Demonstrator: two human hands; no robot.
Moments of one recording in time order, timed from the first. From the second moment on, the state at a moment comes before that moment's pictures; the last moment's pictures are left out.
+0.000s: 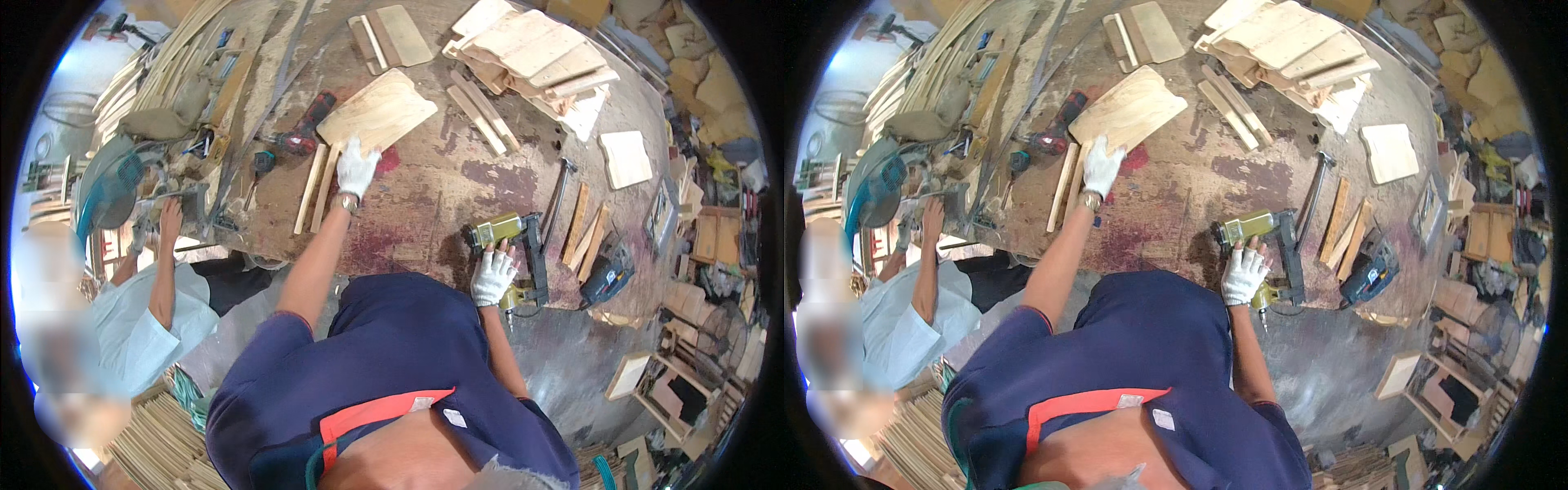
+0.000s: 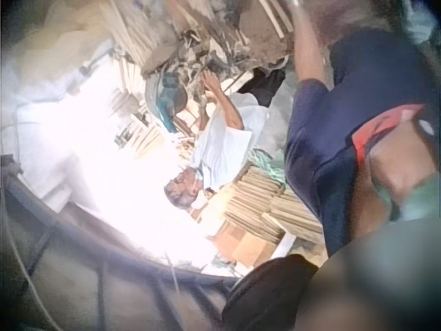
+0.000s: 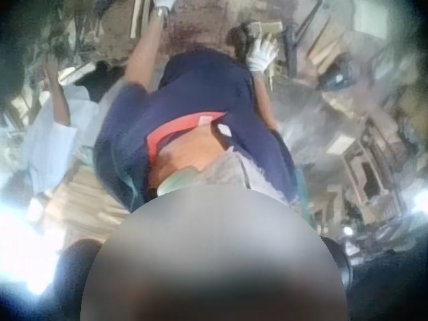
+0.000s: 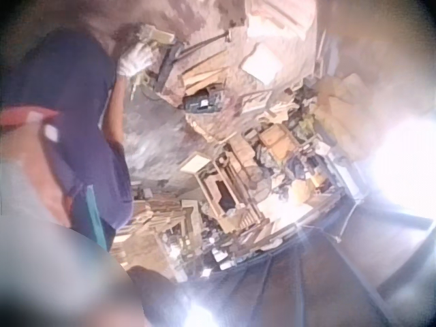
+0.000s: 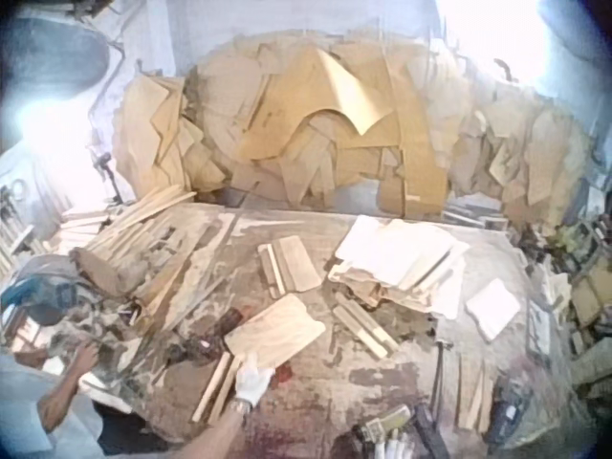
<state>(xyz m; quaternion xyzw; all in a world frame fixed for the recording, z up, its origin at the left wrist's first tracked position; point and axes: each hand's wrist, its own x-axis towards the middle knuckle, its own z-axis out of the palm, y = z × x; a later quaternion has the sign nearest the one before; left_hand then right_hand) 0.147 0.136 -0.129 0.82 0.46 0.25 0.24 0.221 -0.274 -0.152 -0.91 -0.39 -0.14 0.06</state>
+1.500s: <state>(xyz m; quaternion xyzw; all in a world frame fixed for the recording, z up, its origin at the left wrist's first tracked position) 0.008 0.129 -0.150 0.88 0.44 0.15 -0.05 0.260 -0.197 -0.123 -0.80 -0.26 0.29 0.47</state>
